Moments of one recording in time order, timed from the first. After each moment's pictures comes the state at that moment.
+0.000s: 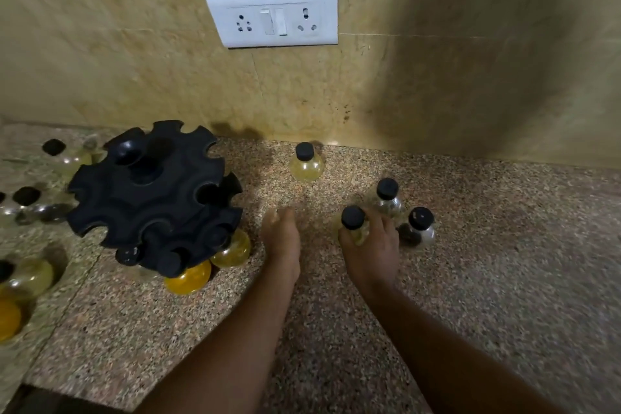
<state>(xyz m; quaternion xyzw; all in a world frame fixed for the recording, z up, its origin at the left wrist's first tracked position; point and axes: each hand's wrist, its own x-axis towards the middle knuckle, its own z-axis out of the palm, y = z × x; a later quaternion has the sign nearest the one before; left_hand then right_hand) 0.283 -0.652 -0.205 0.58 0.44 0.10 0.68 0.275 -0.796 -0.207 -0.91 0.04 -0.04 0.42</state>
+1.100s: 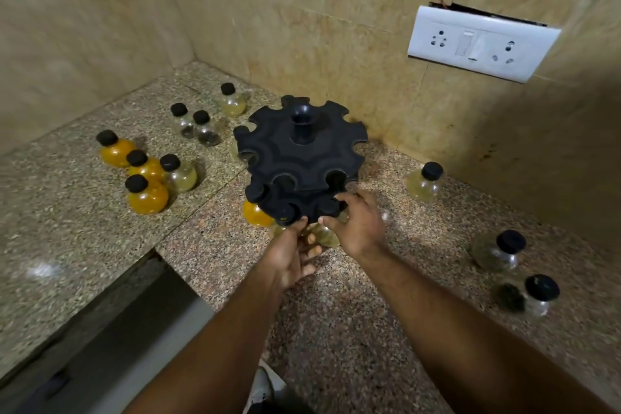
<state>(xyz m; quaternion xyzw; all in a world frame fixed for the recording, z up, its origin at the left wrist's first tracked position) 0.136 -0.529 -0.176 0.40 0.44 0.02 0.80 0.250 -0.625 -0.155 -0.89 -0.29 0.12 0.33</state>
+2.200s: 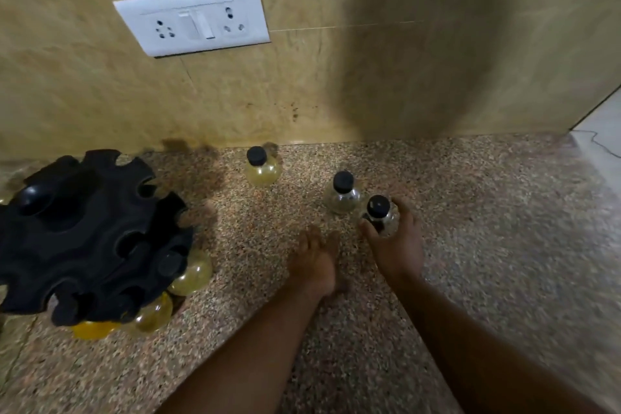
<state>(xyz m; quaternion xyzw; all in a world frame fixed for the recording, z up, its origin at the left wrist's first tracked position) 0.277 -0.734 -0.226 0.95 -0.02 -0.30 0.09 0.290 -0.892 -0.224 -0.87 0.16 -0.06 0.47</state>
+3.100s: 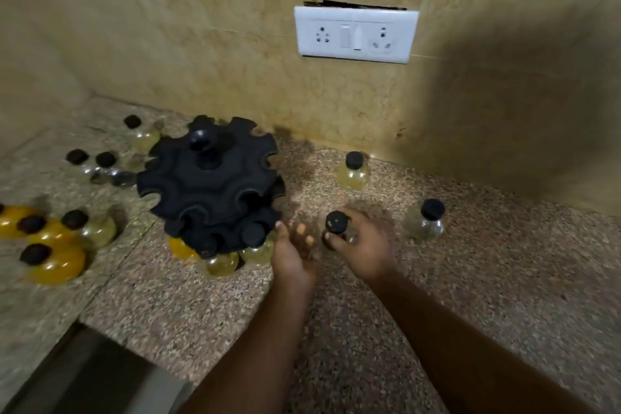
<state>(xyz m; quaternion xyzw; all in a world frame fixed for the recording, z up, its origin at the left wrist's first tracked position) 0.233 -0.613 -0.194 0.23 0.49 0.15 0.83 0.286 -0.741 -0.186 -0.87 -0.19 0.10 0.44</state>
